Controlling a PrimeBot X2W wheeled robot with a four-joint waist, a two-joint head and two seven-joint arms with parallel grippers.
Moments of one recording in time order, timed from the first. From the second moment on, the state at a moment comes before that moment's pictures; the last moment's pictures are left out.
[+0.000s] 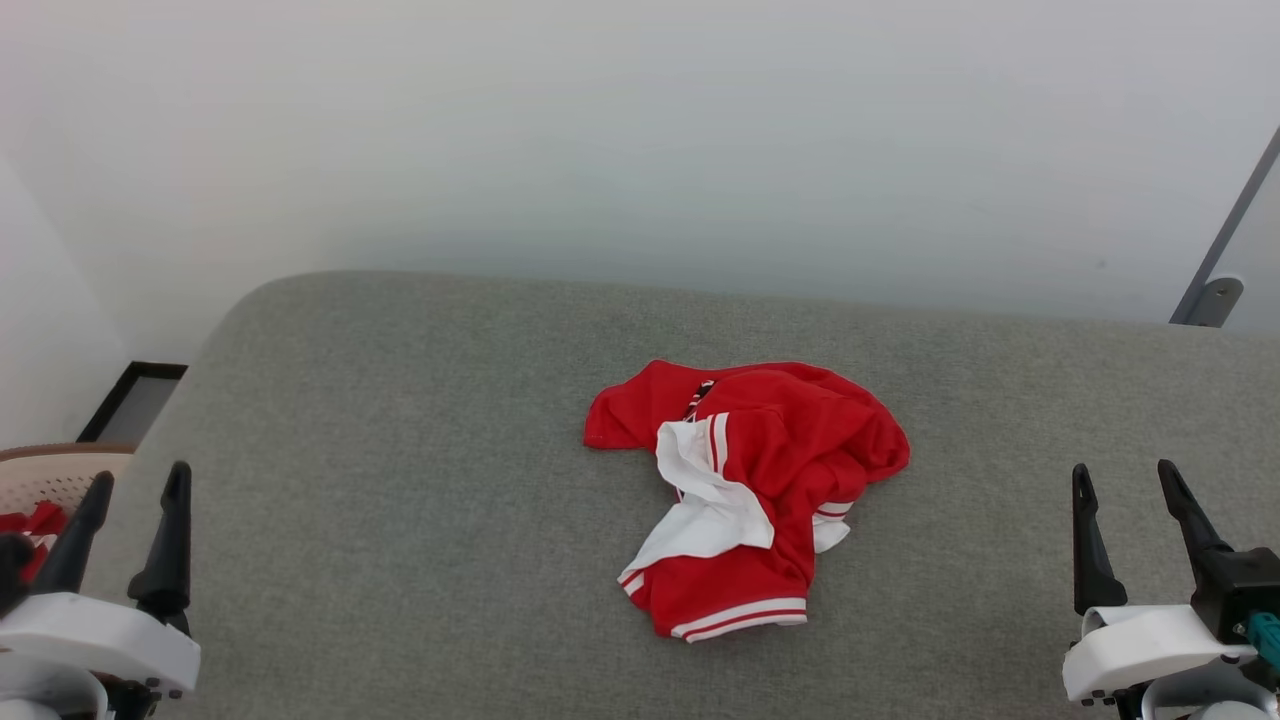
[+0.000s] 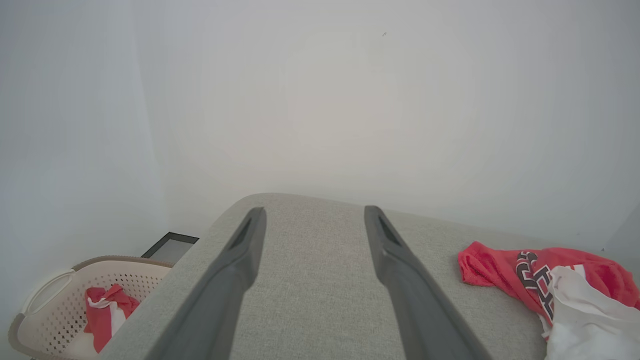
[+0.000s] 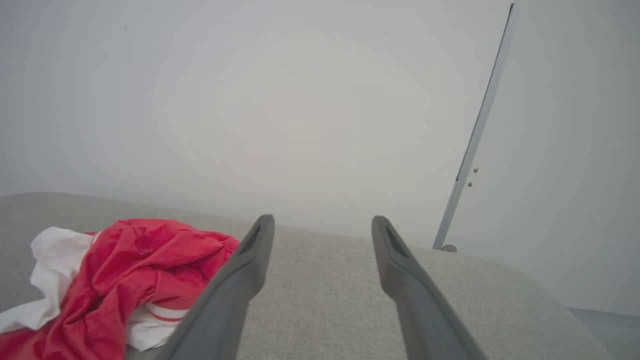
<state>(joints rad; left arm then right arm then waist) -0.15 0.63 -0.16 0.33 -0.80 -0.04 -0.26 -0.12 -0.05 -0.17 0.25 -0.06 0.13 -0.26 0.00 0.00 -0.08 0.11</state>
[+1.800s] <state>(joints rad) -0.69 0.61 -0.56 0.37 -0.96 -0.11 0.66 -0.24 -0.05 -0.03 0.22 0.00 0.13 -0.26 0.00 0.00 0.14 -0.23</state>
